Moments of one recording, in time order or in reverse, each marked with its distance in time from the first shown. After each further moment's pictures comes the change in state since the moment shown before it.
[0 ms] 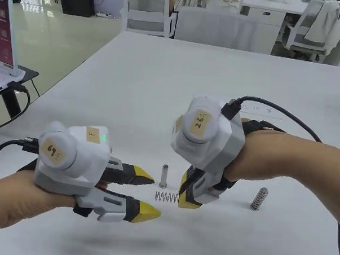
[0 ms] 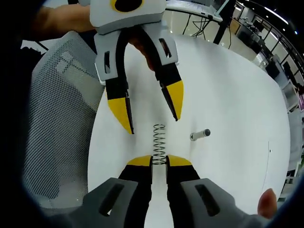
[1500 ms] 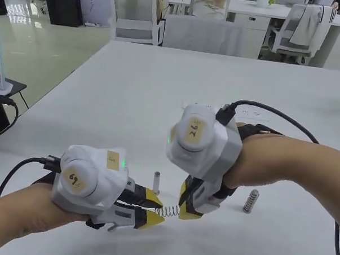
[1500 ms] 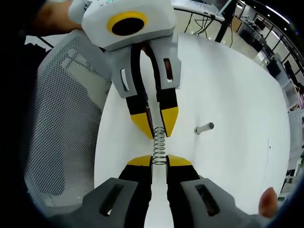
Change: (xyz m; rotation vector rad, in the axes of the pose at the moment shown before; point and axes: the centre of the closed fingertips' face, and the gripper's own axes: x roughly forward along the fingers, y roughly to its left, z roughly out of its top) left arm 0.025 -0.013 -0.004 0.188 0.076 -0.052; right arm -0.013 0.012 -0.006 0.000 0.025 0.011
